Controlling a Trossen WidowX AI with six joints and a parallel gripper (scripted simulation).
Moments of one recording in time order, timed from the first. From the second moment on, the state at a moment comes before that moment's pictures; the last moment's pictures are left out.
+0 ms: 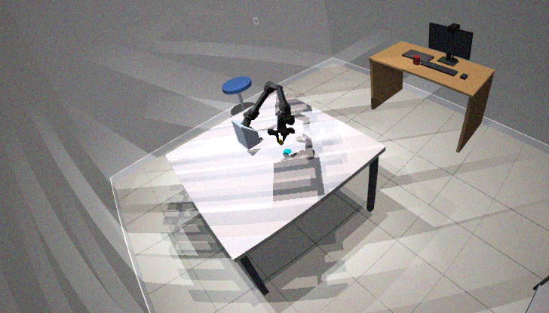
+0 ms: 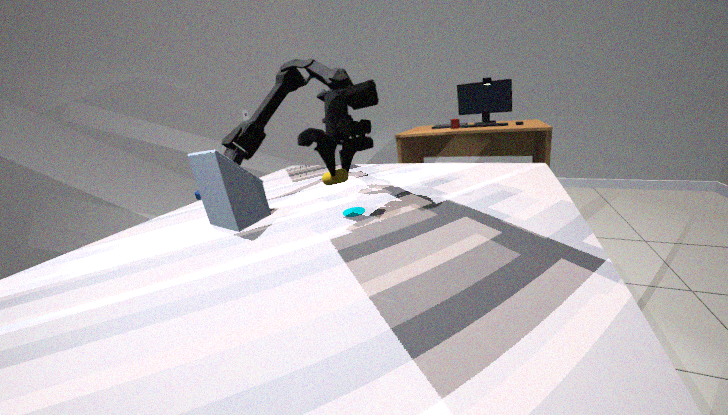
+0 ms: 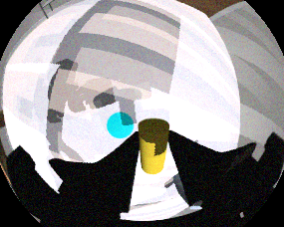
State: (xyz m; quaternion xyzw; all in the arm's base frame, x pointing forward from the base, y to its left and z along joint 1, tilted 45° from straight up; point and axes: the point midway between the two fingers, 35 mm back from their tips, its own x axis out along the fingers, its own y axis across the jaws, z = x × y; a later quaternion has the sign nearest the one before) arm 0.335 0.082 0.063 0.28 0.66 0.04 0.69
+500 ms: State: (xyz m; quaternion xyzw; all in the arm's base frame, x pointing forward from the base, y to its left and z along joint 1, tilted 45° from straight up) arm 0.337 0.084 0.056 0.26 0.64 0.02 0.72
